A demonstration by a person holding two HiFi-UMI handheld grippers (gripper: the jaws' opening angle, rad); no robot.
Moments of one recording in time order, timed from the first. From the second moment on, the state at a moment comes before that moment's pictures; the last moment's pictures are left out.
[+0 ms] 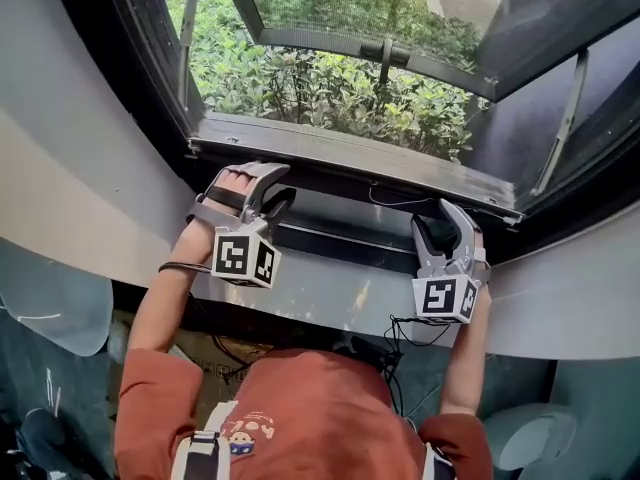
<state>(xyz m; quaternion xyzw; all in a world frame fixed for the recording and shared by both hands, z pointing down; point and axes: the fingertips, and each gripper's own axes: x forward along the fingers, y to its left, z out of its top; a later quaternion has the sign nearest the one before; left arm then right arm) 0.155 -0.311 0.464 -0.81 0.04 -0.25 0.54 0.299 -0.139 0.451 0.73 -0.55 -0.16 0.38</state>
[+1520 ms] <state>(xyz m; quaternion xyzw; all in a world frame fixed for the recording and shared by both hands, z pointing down) 0.113 -0.233 0.495 -0.97 0.24 -0.02 0.05 0.254 -0.088 0.464 0.86 -0.50 -0.11 0.03</state>
